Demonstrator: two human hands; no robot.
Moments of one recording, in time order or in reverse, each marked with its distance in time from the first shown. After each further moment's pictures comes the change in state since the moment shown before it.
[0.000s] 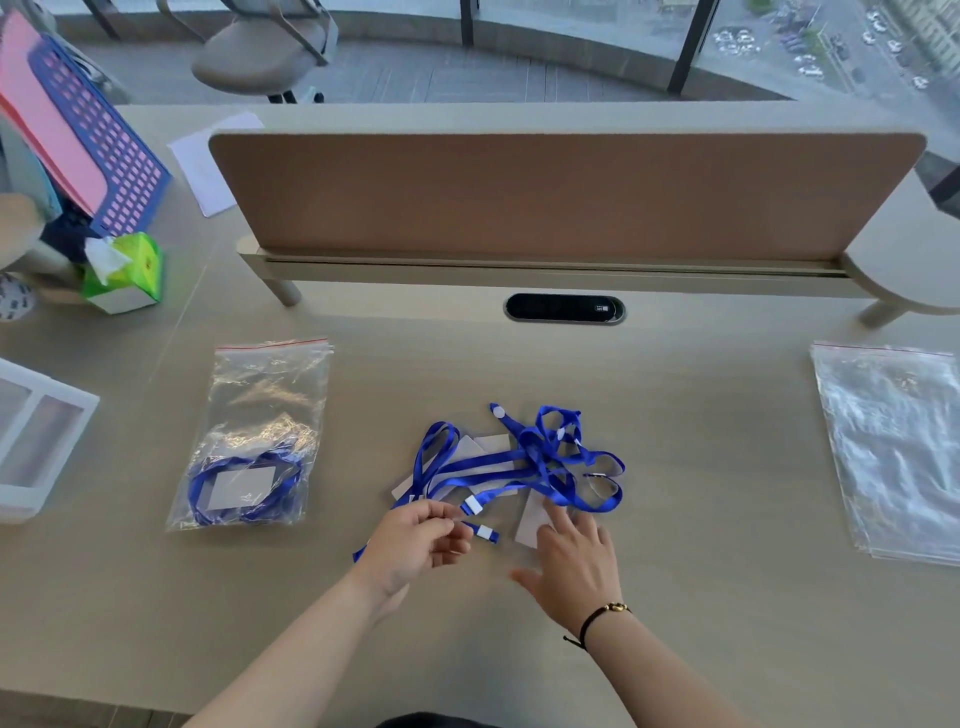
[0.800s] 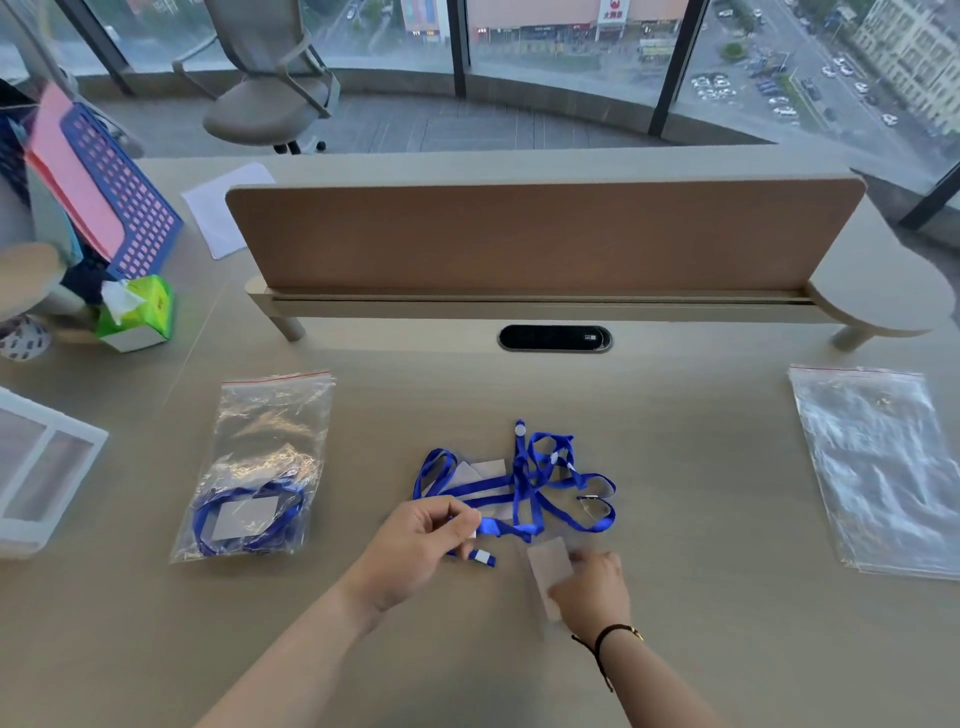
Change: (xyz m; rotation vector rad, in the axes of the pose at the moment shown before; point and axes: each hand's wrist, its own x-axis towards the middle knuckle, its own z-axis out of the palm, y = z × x) left_hand -0.048 0.060 0.013 0.290 -0.194 0.333; right_hand -0.006 0.012 -0.014 0.657 -0.192 0.596
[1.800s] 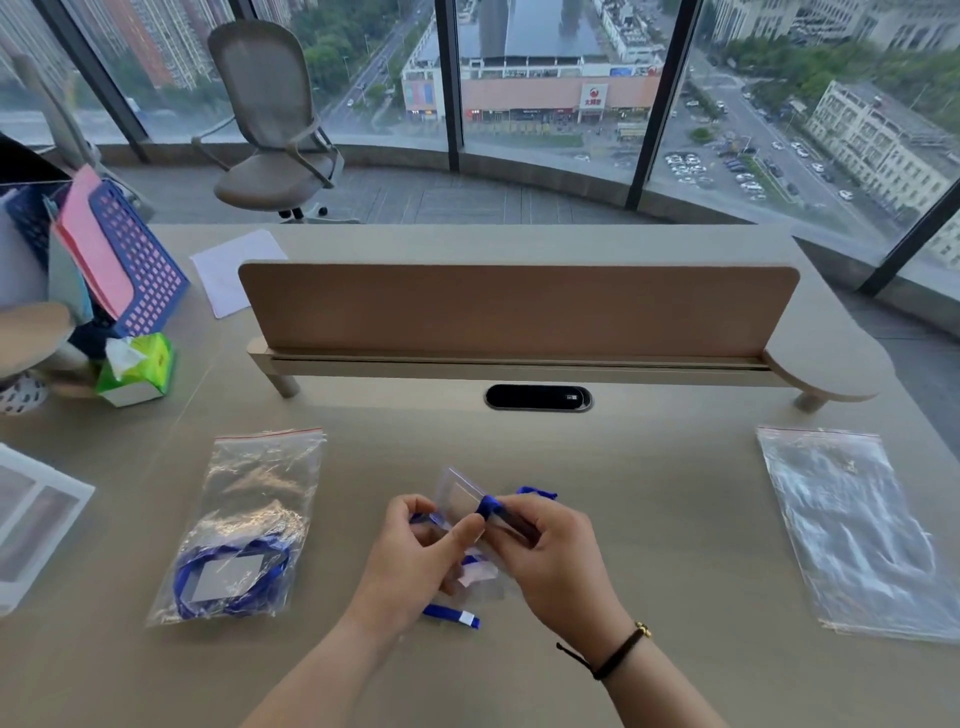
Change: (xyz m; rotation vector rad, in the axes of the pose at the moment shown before) left_hand 0.005 0.049 0.018 -0.165 0.316 -0.026; right_hand -0.090 -0.118 -0.106 0.449 0.025 -0.842
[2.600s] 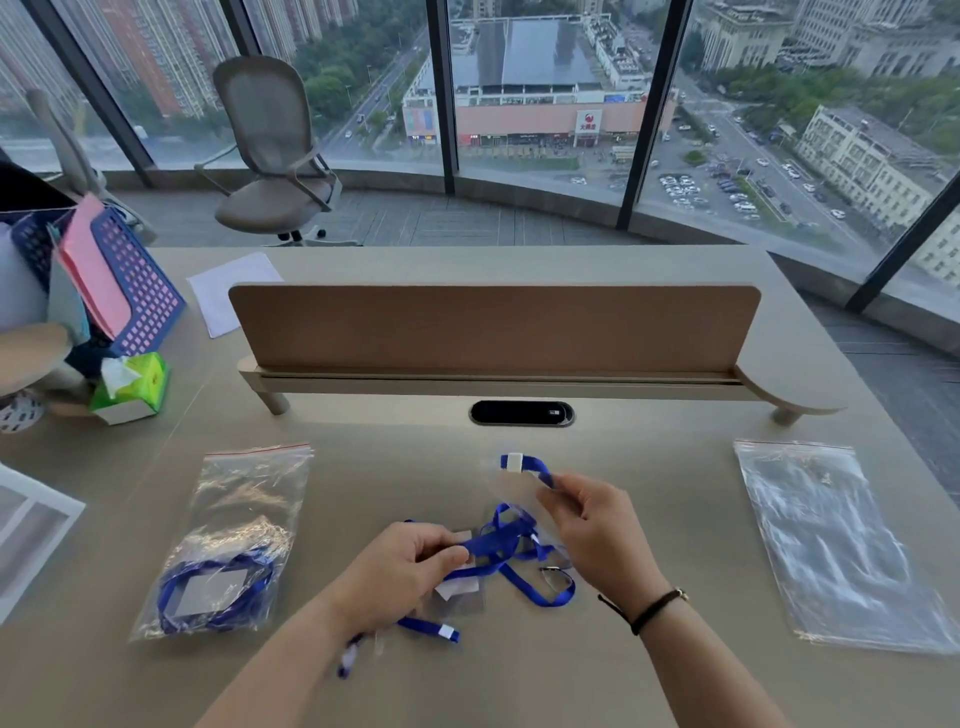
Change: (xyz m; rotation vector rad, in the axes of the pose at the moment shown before) left_hand 0.005 0.015 0.001 0.447 -0.369 0.127; right_hand 0.019 0.021 -0.072 -0.184 0.119 0.095
